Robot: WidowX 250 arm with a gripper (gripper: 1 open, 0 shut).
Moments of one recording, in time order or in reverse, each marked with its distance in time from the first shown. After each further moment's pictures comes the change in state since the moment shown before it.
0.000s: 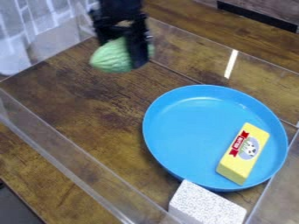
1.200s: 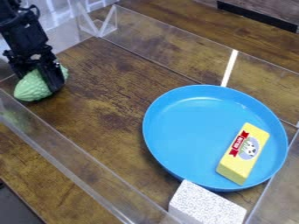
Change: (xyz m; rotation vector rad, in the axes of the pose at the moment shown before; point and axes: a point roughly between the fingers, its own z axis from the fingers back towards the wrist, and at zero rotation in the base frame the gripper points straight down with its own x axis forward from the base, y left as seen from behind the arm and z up) arm -0.086 0.151 -0.035 -0.057 -0.111 0.323
